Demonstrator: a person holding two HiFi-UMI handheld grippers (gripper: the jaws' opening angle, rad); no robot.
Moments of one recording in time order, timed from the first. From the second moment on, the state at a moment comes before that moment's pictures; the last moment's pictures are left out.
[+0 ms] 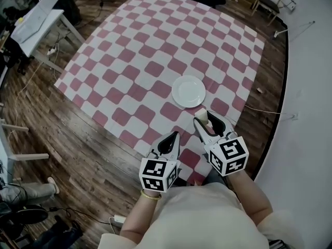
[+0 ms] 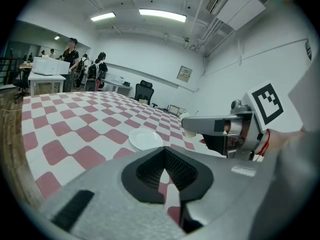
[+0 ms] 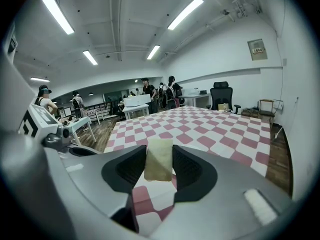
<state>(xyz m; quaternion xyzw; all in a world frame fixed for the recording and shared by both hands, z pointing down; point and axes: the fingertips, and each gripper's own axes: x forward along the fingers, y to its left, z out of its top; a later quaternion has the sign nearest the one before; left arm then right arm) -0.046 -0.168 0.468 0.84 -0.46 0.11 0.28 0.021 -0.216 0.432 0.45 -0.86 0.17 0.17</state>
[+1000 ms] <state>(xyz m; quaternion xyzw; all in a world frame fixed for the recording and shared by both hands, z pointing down) -0.037 -0.220 0.509 0.81 -0.49 0.12 0.32 0.015 -0.300 0.488 0.41 -0.86 0.19 0.22</state>
